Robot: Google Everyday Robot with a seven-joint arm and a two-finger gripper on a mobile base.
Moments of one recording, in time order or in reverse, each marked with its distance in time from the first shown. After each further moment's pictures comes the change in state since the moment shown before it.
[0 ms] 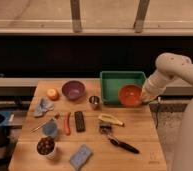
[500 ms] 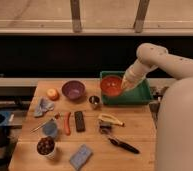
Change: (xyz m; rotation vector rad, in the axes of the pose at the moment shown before) arm -0.016 0.120 0.013 -0.121 0.019 -0.171
